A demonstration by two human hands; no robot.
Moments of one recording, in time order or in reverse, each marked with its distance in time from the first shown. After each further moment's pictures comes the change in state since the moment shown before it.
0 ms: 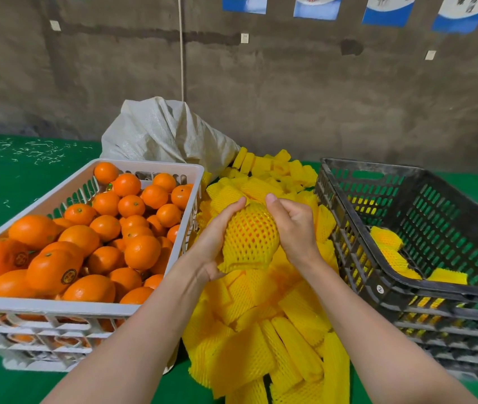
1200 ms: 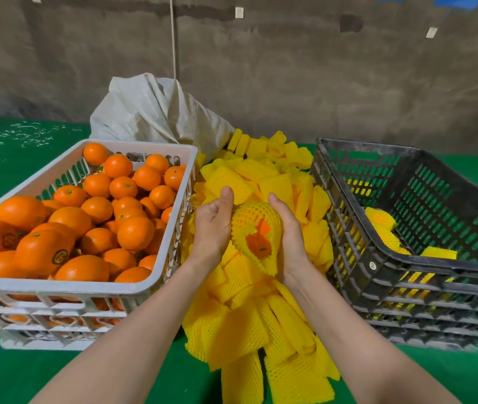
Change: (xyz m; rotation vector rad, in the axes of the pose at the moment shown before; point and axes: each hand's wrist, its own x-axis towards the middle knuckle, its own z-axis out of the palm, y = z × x) left_hand 0.002 -0.033 0.006 0.408 0.401 0.715; right_hand -0.041 0.006 0.005 0.573 0.001 0.746
